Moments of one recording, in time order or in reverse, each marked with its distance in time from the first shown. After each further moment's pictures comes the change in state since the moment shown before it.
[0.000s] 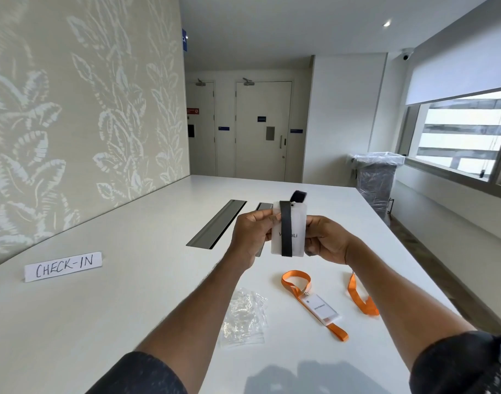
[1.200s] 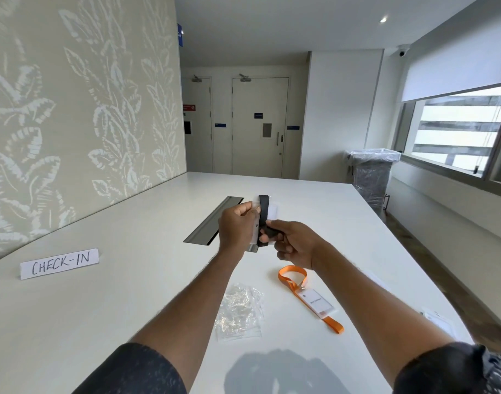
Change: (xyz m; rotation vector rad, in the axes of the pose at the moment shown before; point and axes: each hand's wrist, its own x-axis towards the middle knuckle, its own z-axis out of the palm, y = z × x) left_hand 0.008 -0.006 -0.014 0.388 0.367 0.147; right_hand 0.007 0.002 0.067 0.180 0.156 0.197
